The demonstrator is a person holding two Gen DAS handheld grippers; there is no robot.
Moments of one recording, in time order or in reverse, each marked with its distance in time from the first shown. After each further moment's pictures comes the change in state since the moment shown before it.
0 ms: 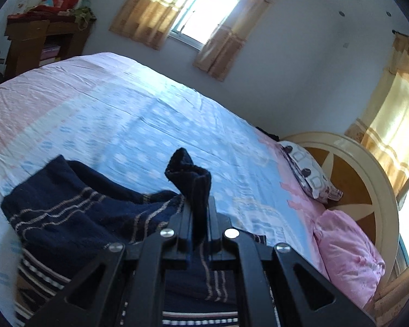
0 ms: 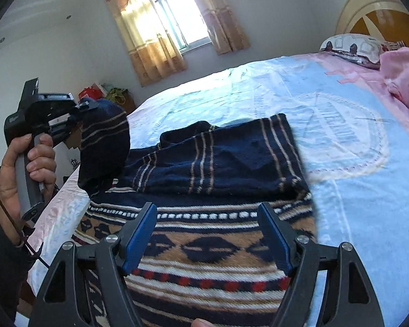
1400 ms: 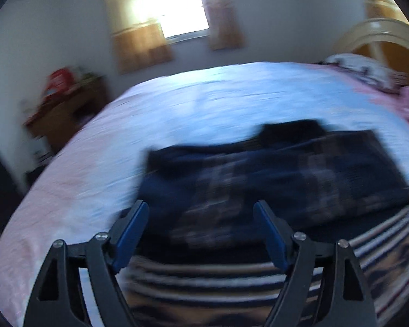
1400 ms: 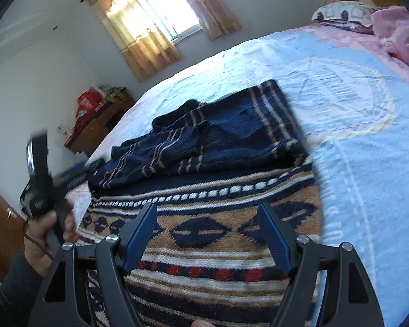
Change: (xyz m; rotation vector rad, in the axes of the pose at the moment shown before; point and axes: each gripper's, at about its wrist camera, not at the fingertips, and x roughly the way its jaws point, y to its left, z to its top) left arm -0.017 0.068 -0.070 0.510 0.020 0.545; right arm 0.017 -0.025 -0.013 0.119 0.071 0.048
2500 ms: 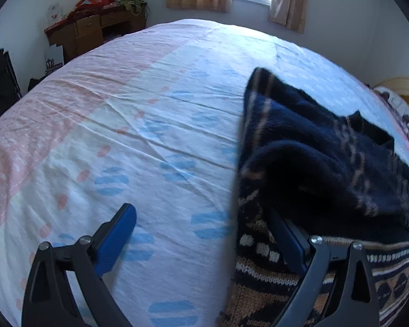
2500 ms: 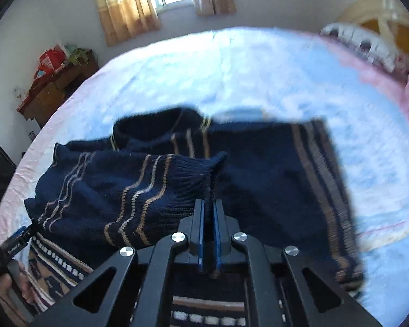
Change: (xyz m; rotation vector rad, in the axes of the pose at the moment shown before) left arm 0.072 0.107 -0.050 -0.321 0.251 -0.062; right arm 0.130 0.063 0.099 -0.203 0.089 -0.325
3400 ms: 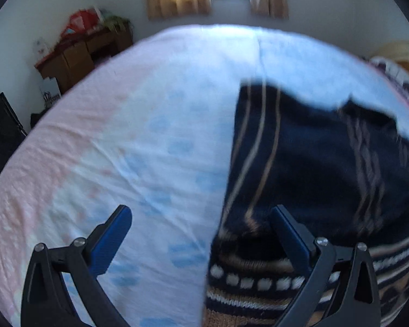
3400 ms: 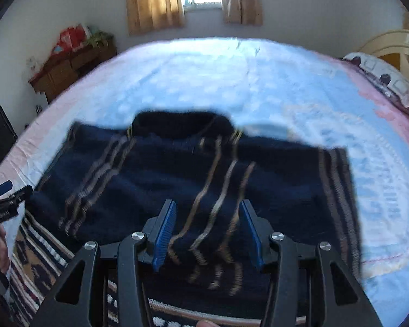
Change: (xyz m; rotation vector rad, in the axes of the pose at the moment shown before) left arm 0.006 -0.038 0.017 0.163 -0.002 0.079; right arm 0.045 0.047 -0.012 -0.156 0.093 0.009
